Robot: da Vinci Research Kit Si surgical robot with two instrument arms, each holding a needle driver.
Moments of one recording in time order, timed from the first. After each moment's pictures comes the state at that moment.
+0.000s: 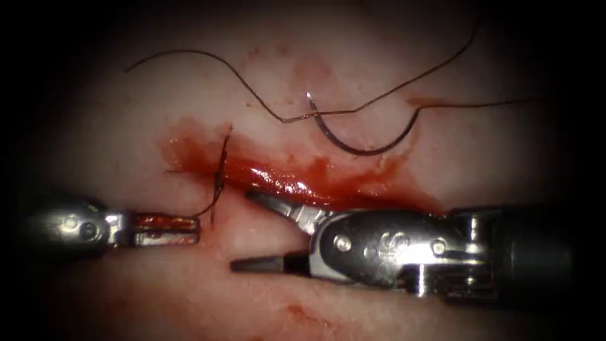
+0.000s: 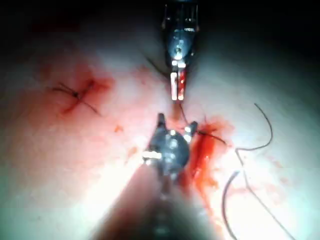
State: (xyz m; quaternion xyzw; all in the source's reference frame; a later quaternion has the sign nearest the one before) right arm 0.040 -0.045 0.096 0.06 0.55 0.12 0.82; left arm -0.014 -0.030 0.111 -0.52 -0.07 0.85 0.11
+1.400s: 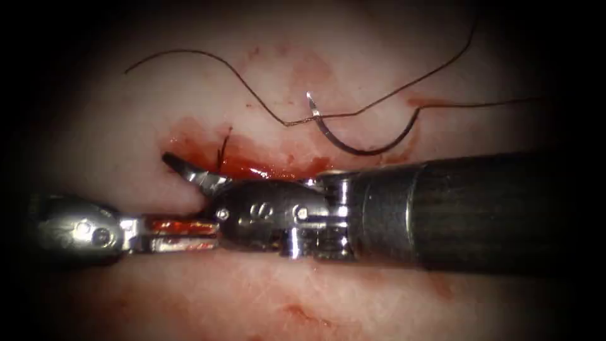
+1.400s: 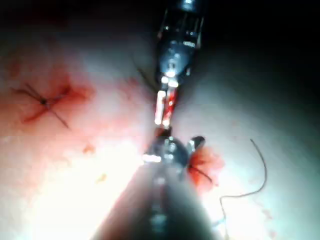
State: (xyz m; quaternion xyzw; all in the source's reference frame) right arm 0.048 -0.044 0.101 -0.03 0.53 0.11 0.84; left arm -0.016 -0.030 0.109 -0.54 -0.09 0.83 0.11
